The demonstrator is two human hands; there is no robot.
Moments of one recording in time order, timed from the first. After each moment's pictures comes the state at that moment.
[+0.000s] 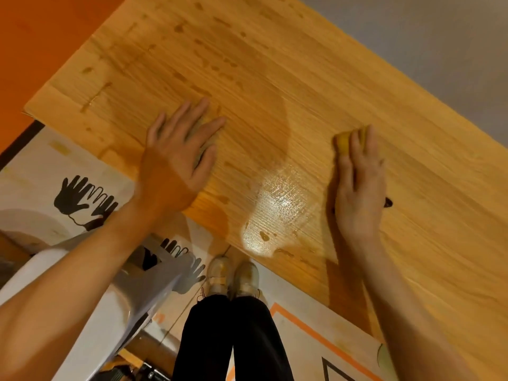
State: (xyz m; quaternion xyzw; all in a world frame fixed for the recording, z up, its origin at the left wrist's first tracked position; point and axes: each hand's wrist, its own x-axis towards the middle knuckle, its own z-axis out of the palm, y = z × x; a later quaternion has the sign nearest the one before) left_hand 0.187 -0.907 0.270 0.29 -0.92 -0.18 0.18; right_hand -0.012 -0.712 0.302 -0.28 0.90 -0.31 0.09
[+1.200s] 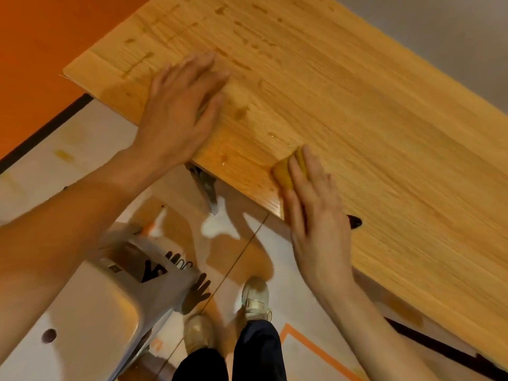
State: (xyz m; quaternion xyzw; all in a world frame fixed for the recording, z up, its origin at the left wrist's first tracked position) left_hand 0.224 -0.943 0.280 0.28 -0.92 -0.20 0.18; right_hand 0.141 -0.706 0.292 -0.45 0.85 -0.28 0.08
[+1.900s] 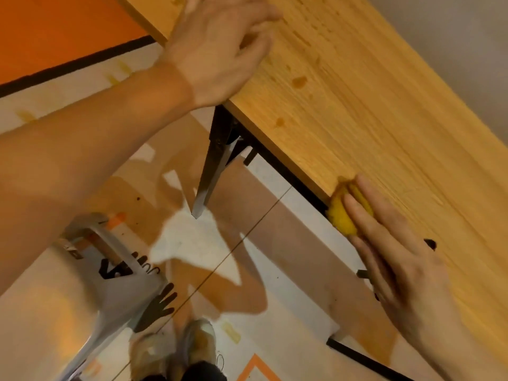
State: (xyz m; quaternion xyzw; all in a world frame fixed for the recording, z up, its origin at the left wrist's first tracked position) left_hand 0.235 -0.969 0.260 0.26 -0.91 -0.15 0.27; right_hand 0.130 -0.647 0.296 -0.65 0.75 -0.13 0.03
